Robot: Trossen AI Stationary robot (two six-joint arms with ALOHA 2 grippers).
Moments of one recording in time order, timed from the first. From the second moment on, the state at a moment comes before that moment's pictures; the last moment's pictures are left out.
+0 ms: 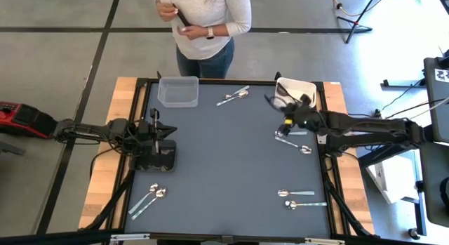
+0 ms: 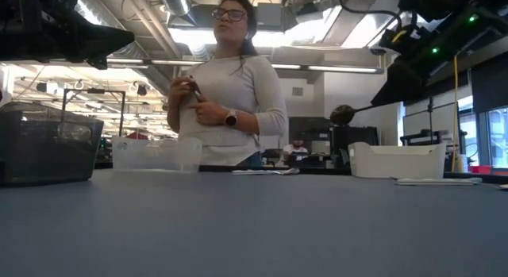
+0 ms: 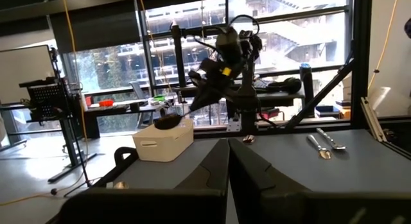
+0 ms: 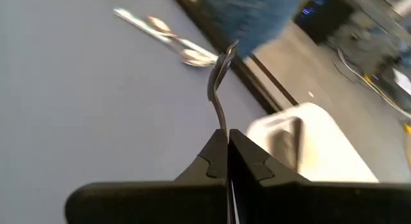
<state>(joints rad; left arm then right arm) -0.08 0.10 0.01 0.25 -0.24 0.13 -0.21 0.82 0.53 -0.40 0.56 -0.01</state>
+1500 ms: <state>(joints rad) -0.08 0.10 0.01 0.25 -0.24 0.13 -0.76 0.81 0.40 -0.30 0.36 -0.18</state>
